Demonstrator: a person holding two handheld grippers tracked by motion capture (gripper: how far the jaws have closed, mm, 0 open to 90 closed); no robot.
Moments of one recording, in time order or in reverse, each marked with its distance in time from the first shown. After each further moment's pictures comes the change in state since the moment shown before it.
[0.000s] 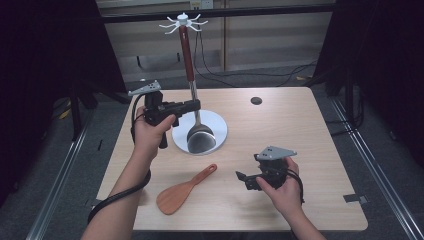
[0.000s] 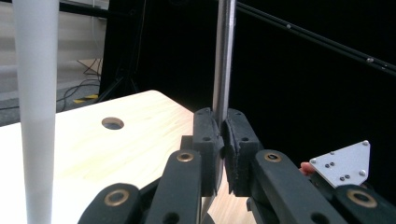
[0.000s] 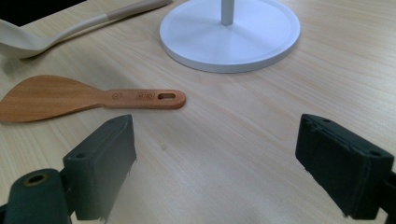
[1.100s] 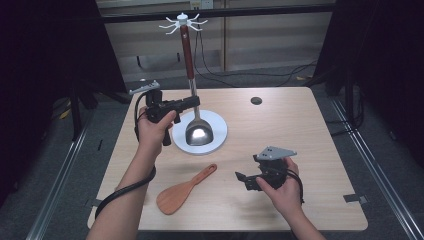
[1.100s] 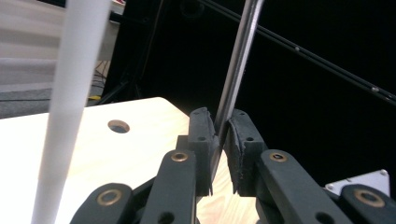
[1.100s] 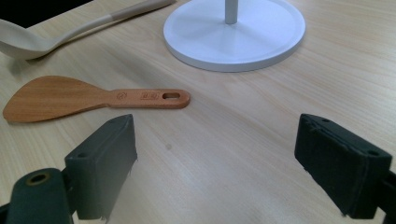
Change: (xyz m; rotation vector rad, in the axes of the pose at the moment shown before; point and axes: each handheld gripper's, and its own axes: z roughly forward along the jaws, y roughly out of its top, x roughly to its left) left arm 0.022 -0.007 0.006 -0.064 0.027 -0.098; right arm 0.001 0.000 0.000 0.005 0.014 0.012
